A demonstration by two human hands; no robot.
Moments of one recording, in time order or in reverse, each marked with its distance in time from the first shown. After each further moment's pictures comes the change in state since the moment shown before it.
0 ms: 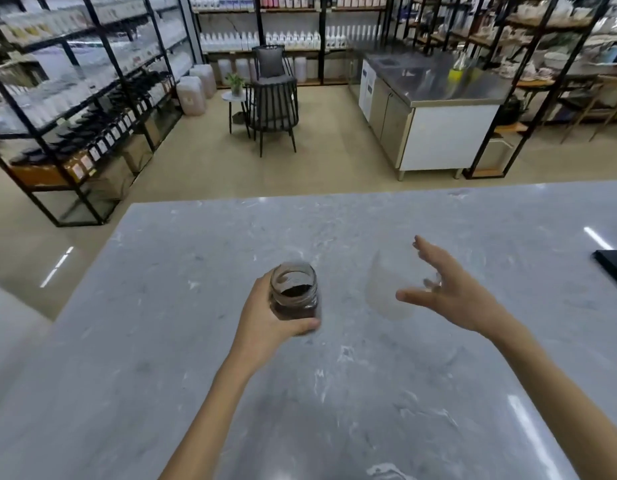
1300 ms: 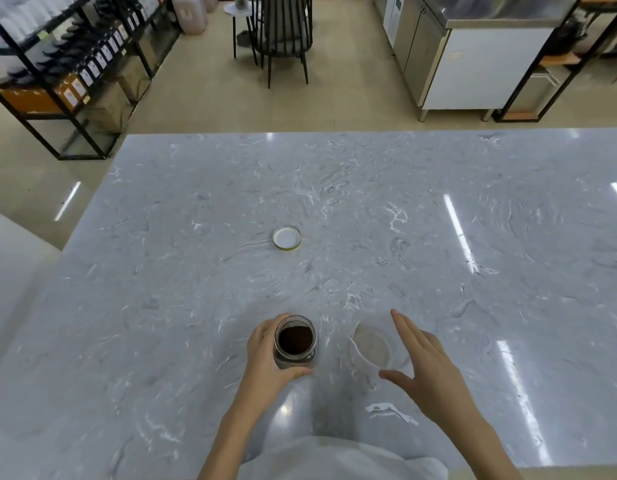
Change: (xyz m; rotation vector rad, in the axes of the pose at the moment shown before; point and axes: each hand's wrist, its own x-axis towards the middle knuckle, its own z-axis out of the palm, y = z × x) left_hand -0.106 -0.144 0.030 0.202 -0.055 -0.187; right_hand -0.117 0.088 0.124 -0.540 -0.057 -0.009
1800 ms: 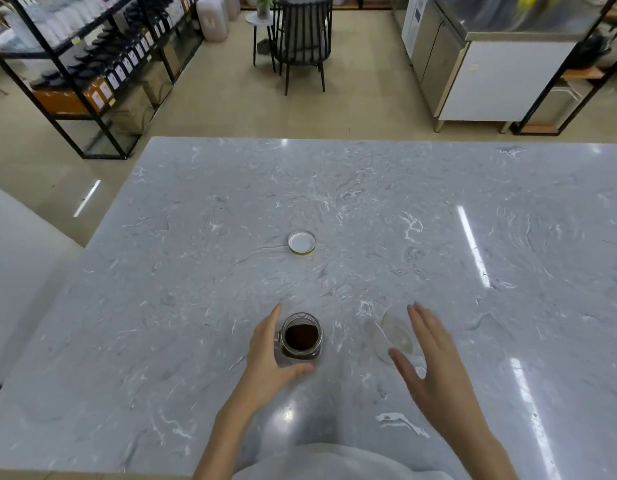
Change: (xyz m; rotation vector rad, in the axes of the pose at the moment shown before) left_hand -0.002 -0.002 -0.027 -0.084 -0.067 -0.109; right_hand 0.005 -0.034 -0.011 0.142 0.151 0.024
